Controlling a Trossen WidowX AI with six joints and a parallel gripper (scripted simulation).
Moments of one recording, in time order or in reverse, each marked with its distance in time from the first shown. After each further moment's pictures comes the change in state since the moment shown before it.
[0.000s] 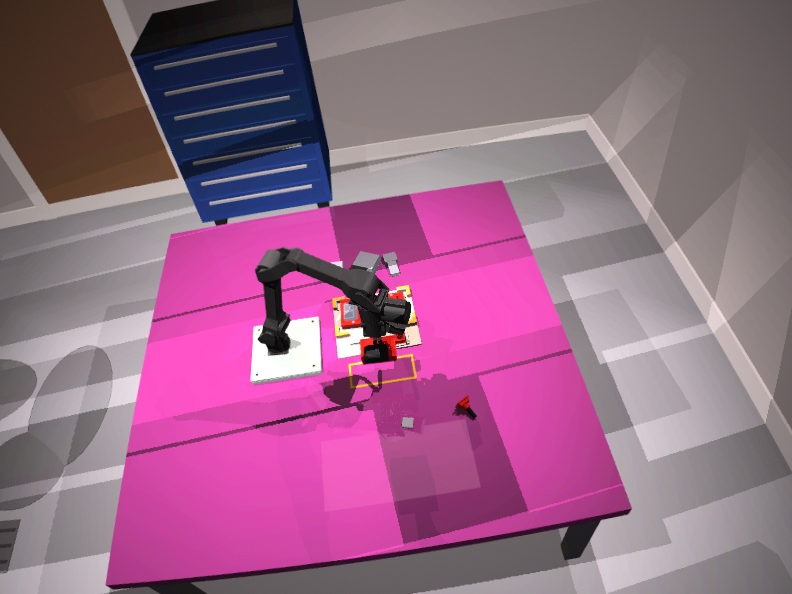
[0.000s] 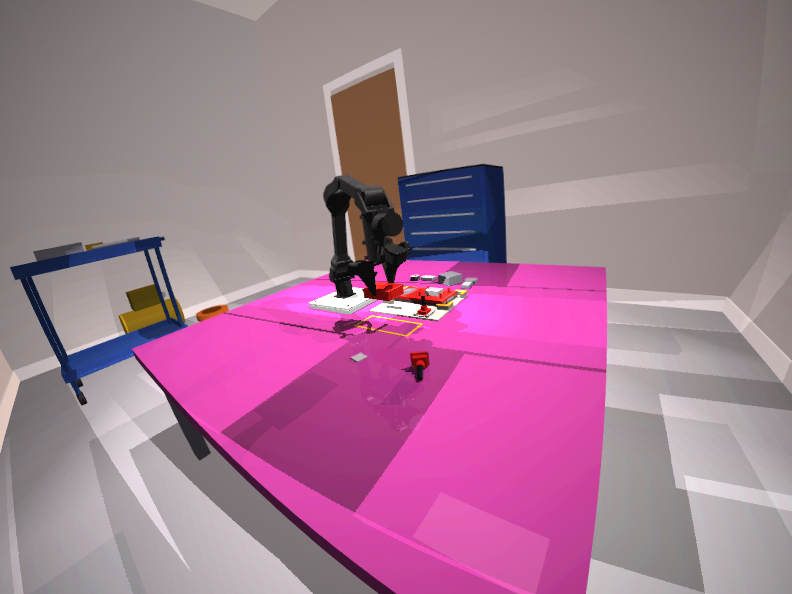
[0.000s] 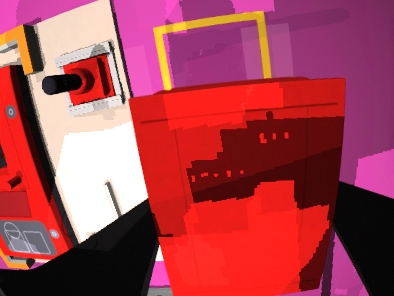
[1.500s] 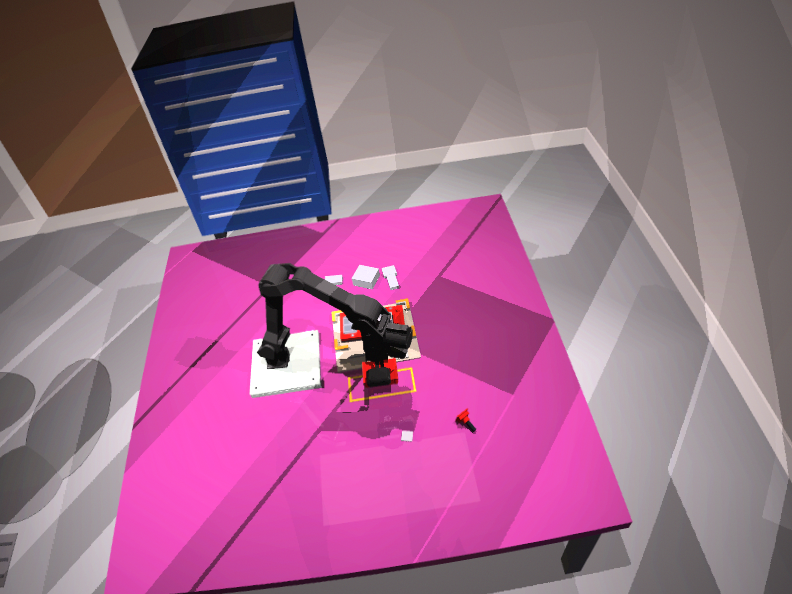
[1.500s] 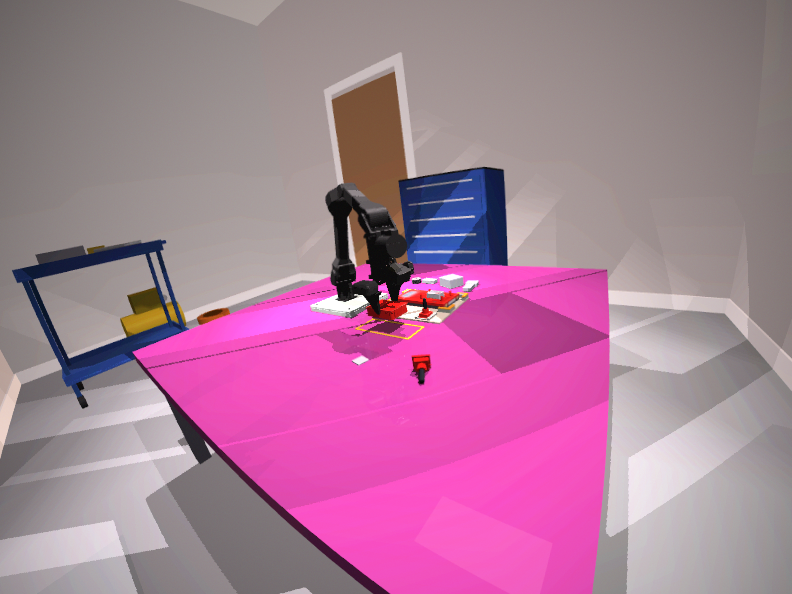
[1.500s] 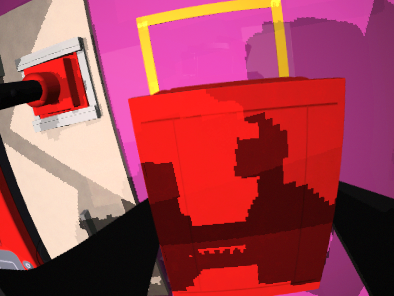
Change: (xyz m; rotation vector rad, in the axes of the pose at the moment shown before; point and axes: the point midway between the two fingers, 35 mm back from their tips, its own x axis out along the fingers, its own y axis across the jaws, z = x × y) arm 0.045 -0.001 0.001 -0.002 0.000 0.000
